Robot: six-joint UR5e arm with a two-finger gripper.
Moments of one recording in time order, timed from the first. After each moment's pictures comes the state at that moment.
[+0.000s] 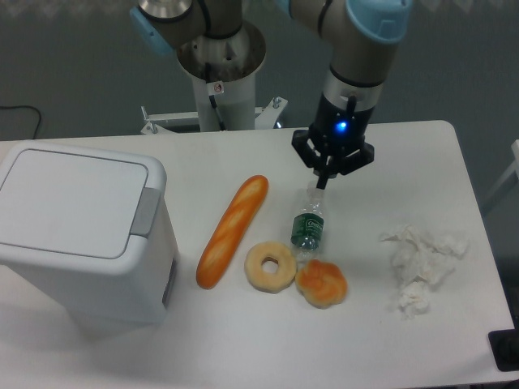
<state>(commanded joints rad) 2.64 -1.67 -1.60 -1.28 1.28 0.76</state>
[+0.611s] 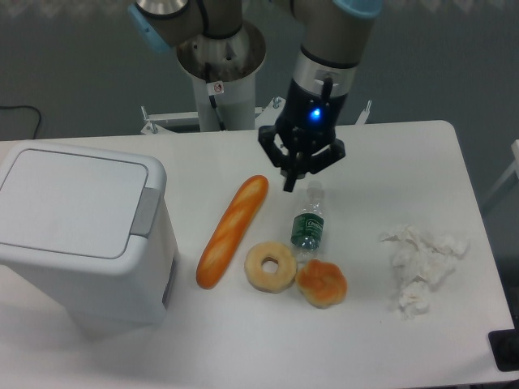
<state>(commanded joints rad) 2.54 -1.66 -1.52 -1.28 1.16 0.54</state>
